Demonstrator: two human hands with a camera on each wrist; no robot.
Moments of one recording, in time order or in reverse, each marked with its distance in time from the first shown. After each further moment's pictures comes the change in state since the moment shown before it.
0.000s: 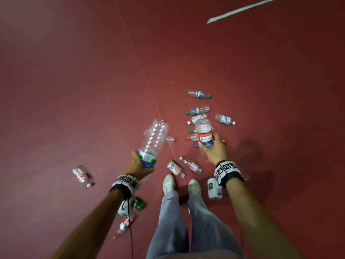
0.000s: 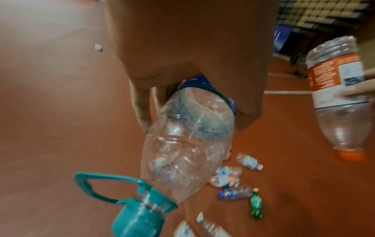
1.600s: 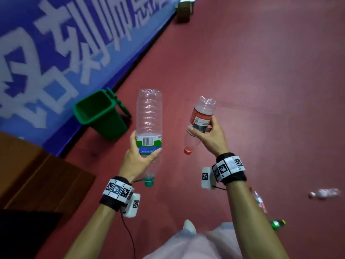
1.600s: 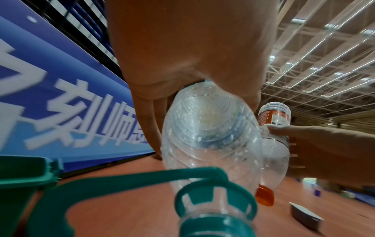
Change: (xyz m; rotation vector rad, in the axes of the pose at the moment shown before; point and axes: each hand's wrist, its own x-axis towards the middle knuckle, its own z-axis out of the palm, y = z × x) left_hand -1.020 -0.078 0.344 -0.912 1.780 -1.400; right_hand -0.966 0.090 0.104 -0.351 -2.057 -1.195
